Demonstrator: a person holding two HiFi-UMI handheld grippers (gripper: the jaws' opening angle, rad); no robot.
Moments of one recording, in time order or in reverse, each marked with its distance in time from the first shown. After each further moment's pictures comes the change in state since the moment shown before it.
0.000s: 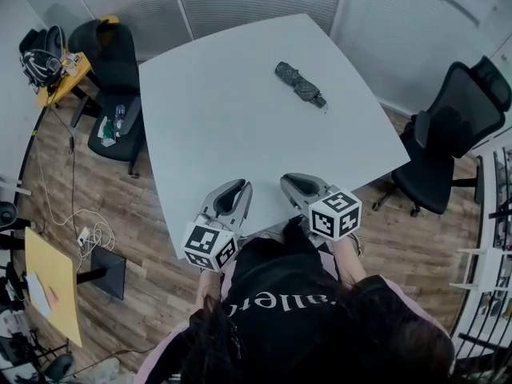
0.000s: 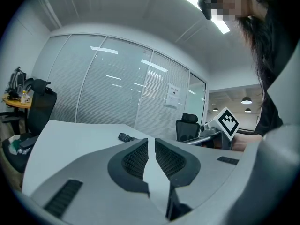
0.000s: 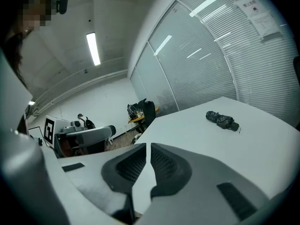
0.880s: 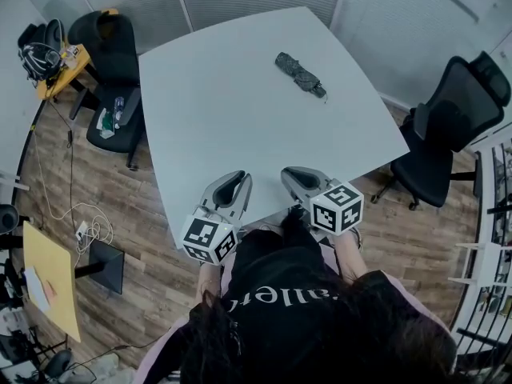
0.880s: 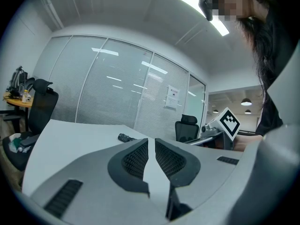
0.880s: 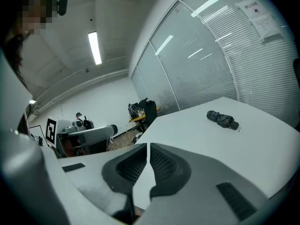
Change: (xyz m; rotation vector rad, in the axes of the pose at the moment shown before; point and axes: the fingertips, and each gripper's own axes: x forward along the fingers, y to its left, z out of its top) left arm -0.015 -0.004 -0.003 -0.009 -0.020 -0.001; right arm -0.007 0.016 -0.007 -0.010 0.007 -0.001
